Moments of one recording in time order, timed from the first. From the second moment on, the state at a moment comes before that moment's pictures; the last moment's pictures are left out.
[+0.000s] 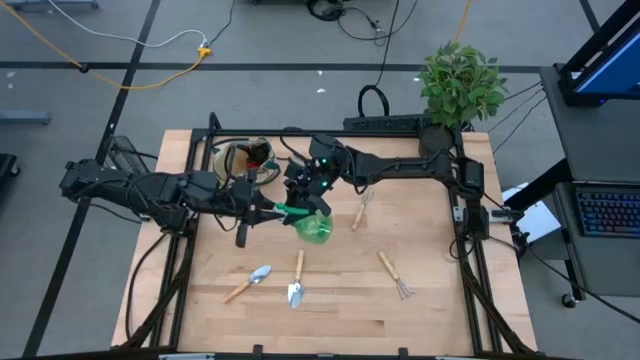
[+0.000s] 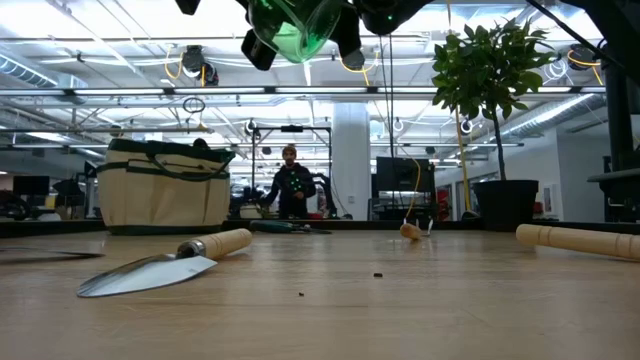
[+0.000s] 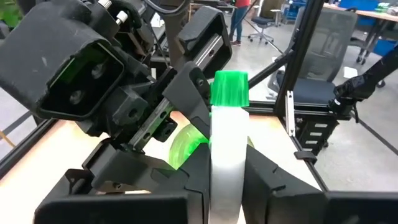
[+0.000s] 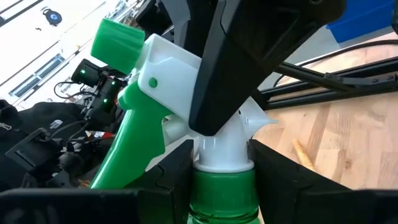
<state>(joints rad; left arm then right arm) -0.16 0.95 0.86 -0.09 -0.07 -0.12 -0.16 1.99 1.64 0.22 -1.02 0.59</state>
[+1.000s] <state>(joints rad) -0.16 0.85 0.86 -0.26 -0.13 -0.22 -0.22 1.99 1.64 0.13 -1.00 0.58</state>
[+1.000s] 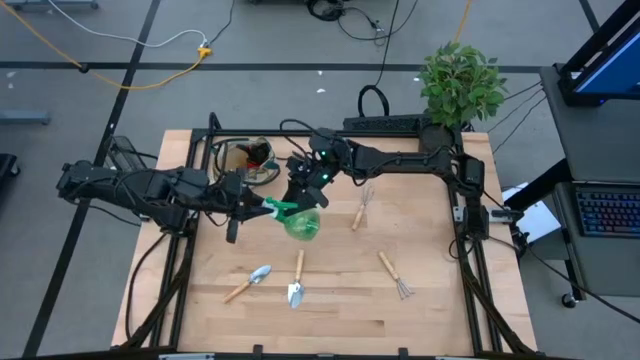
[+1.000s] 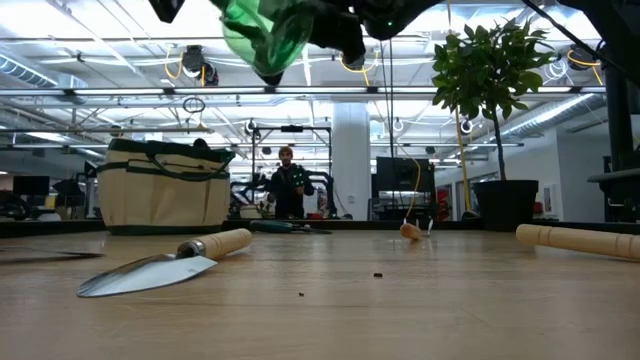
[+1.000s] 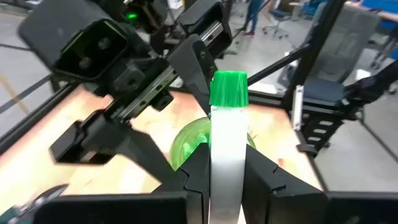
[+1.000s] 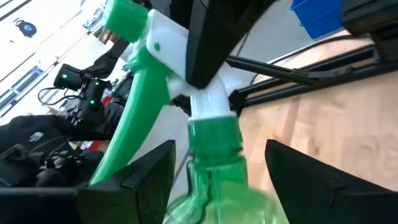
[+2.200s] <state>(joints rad) -0.16 0.73 0.86 -0.50 -0.61 -0.31 -0.51 1.99 1.64 0.13 -1.03 0.51</state>
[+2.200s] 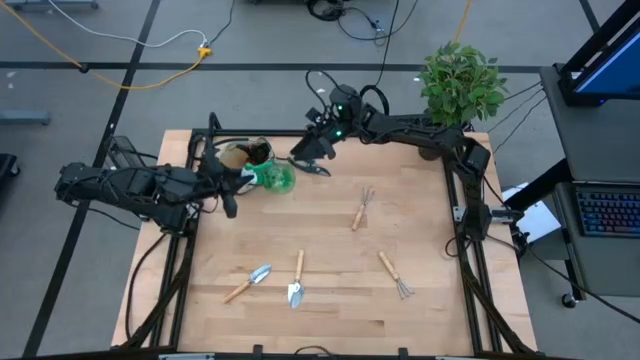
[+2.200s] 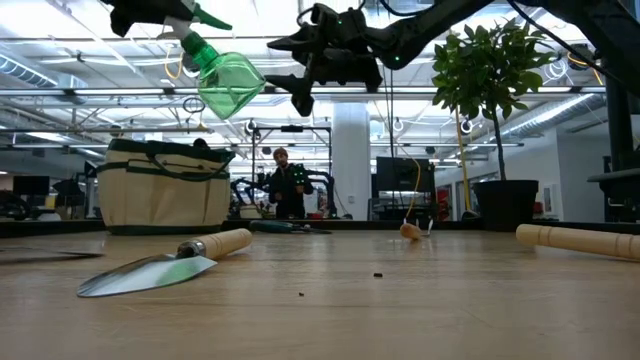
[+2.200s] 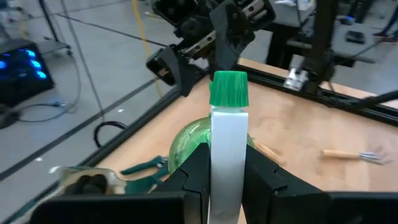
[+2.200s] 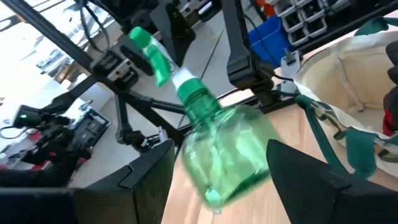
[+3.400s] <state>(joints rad) 0.01 0.83 1.26 -1.19 -0.80 -0.55 -0.55 1.99 1.64 0.13 -1.07 0.51</state>
